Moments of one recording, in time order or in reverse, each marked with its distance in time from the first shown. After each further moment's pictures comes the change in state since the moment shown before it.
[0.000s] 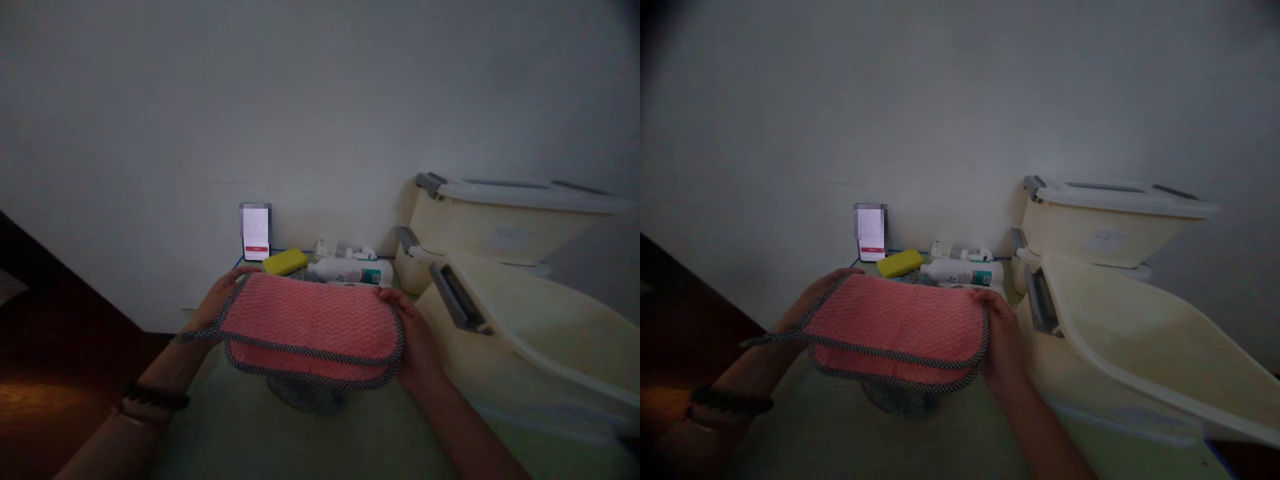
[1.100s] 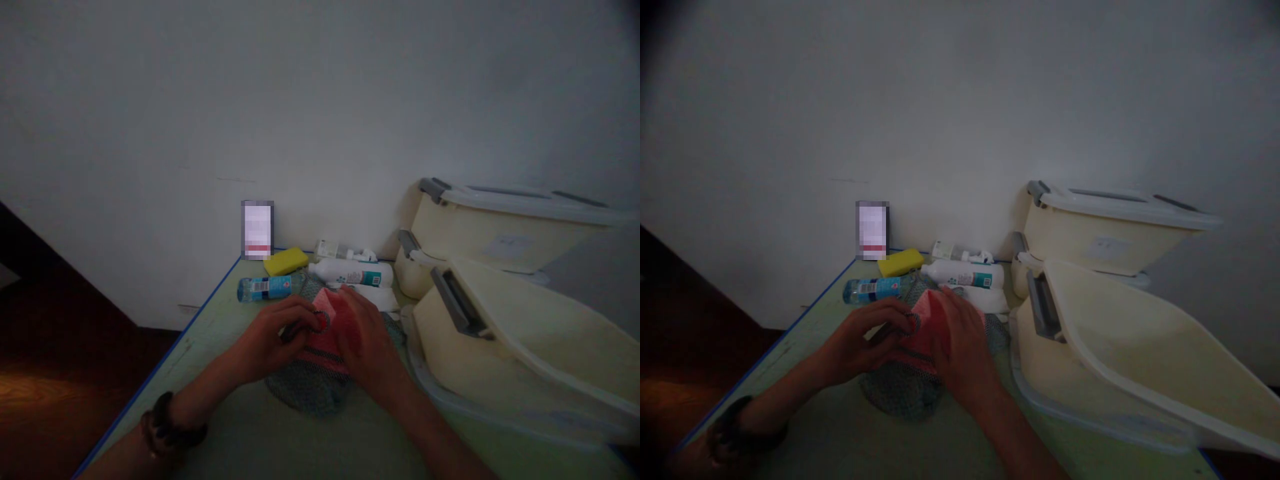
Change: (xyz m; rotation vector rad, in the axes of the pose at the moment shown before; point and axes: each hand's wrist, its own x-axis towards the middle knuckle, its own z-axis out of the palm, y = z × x) left_hand -0.039 -0.017 0.043 0.314 -0.473 0.755; right_hand -0.005 0.035 -0.006 -1.092 -0.416 -0.883
